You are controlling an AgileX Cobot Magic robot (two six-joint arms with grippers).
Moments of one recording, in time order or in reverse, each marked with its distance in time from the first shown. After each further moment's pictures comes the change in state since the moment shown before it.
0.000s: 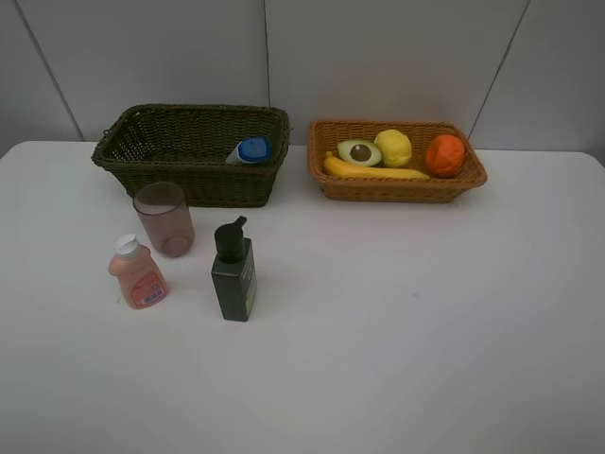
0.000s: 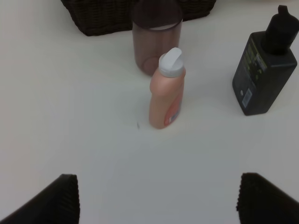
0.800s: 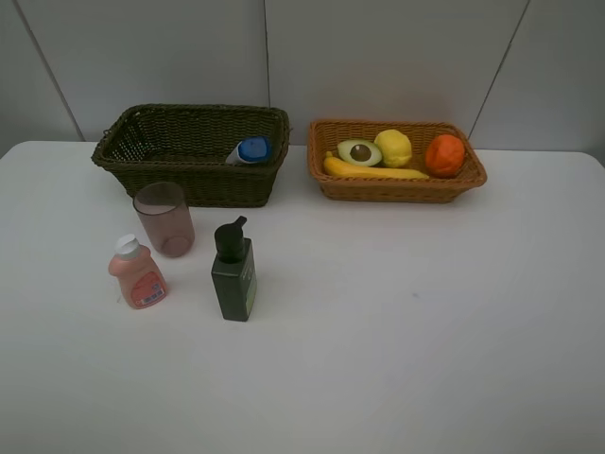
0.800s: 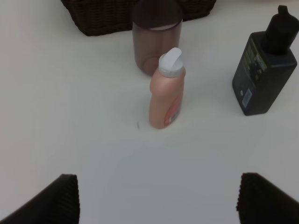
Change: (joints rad) left arm 0.000 0.000 0.000 0.000 0.000 0.000; right arm 0.000 -0.042 0.005 0.000 -0.002 0.000
